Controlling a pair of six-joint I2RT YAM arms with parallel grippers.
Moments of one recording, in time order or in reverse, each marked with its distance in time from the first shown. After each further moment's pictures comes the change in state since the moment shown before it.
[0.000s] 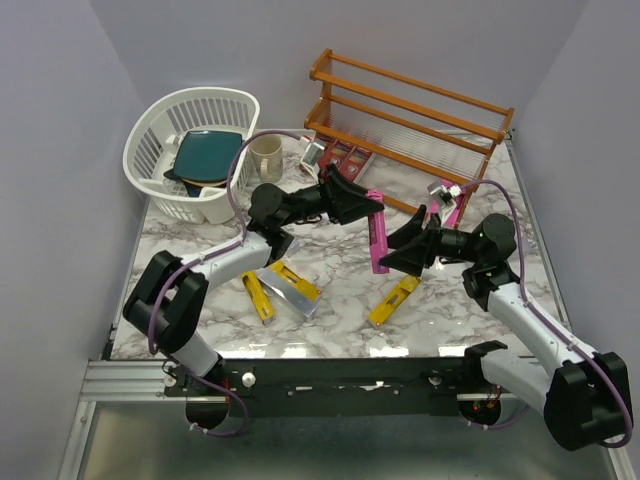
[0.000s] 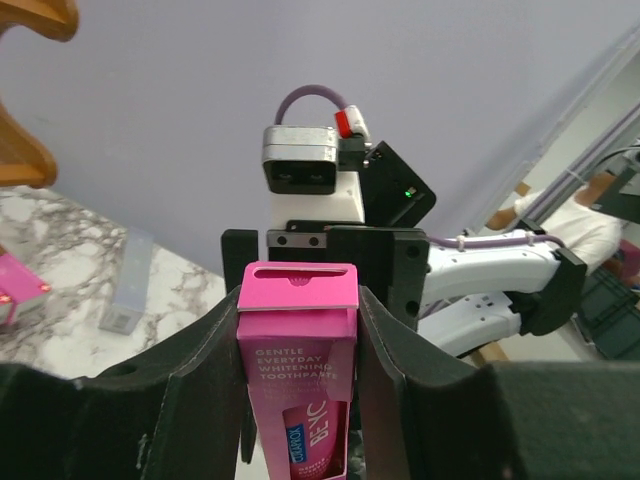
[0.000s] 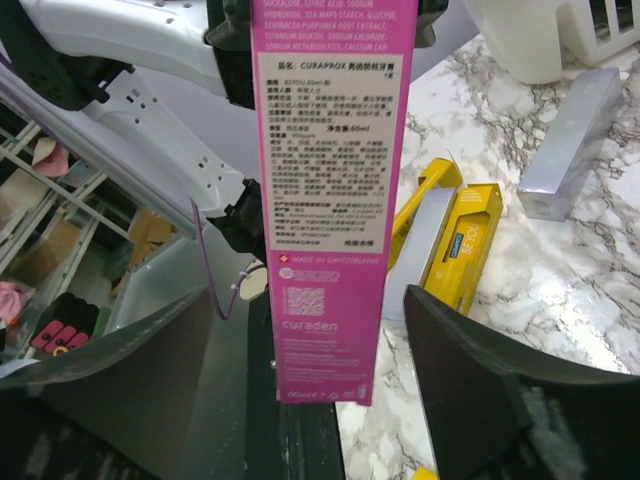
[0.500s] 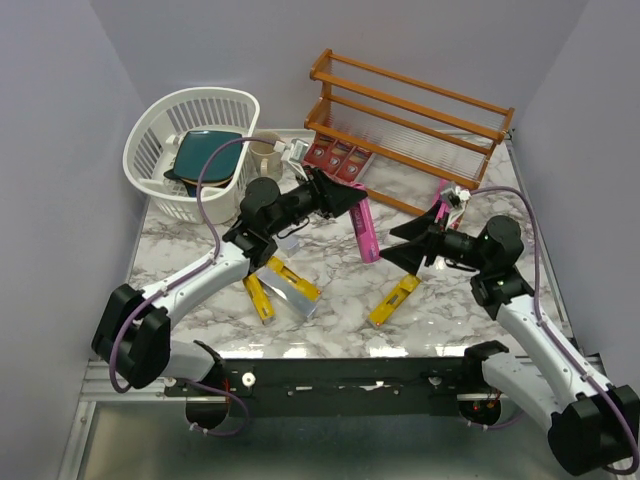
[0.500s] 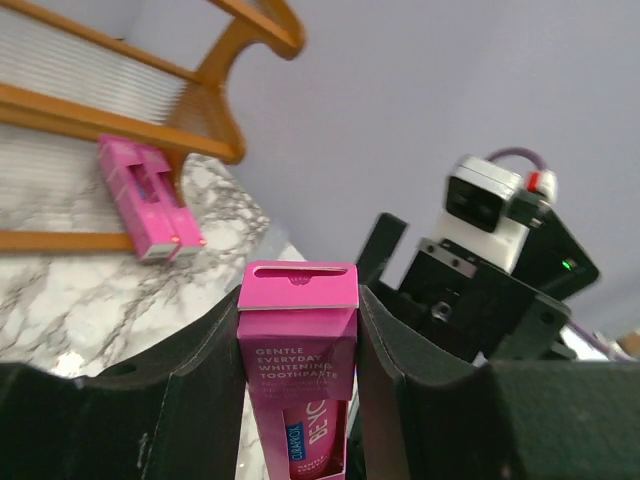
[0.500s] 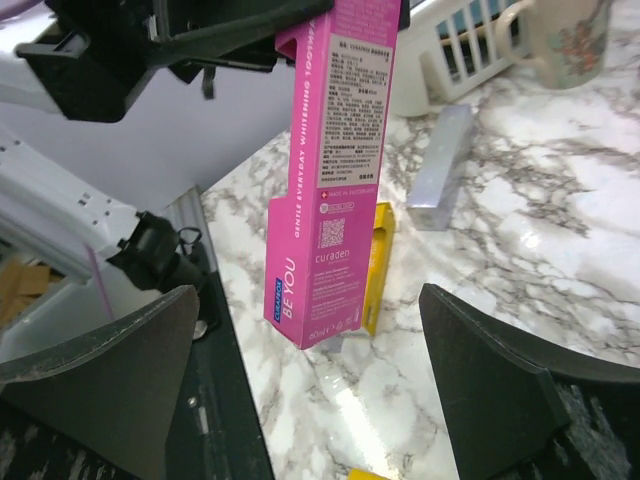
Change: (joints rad) left arm -0.002 -0.235 -0.035 -0.541 -0.332 0.218; right arm 0.008 -0.136 0.037 -0.313 0.214 -0.245
